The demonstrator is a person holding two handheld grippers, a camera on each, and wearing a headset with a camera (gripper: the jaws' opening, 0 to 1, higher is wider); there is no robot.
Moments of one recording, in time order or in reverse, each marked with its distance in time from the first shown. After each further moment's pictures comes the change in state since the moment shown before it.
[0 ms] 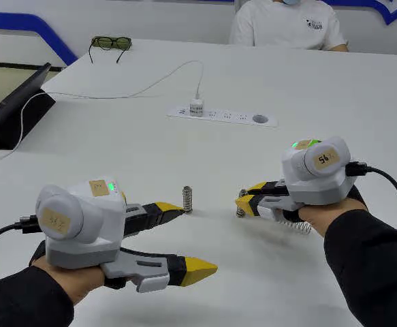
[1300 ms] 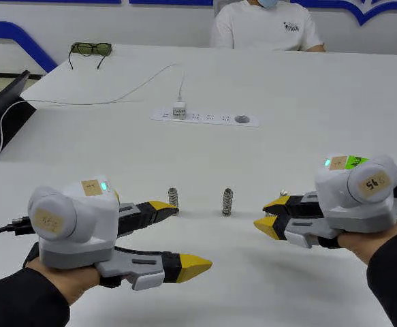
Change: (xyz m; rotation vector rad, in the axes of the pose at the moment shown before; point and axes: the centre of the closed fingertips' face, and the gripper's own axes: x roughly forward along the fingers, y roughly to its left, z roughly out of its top) left arm 0.007 -0.005 0.007 0.021 -0.007 -0.023; right arm -0.077 0.017 -0.030 -0.061 0.009 -0.035
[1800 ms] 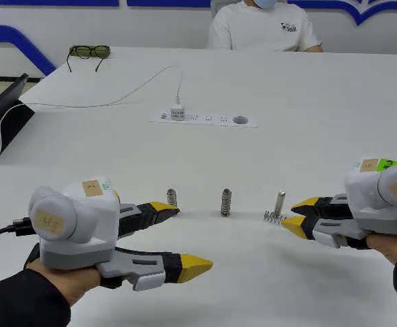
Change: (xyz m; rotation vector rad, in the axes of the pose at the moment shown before) left arm 0.002 -0.002 0.002 0.006 0.006 -0.006; right arm -0.016 -0.041 -0.031 0.050 0.037 -0.090
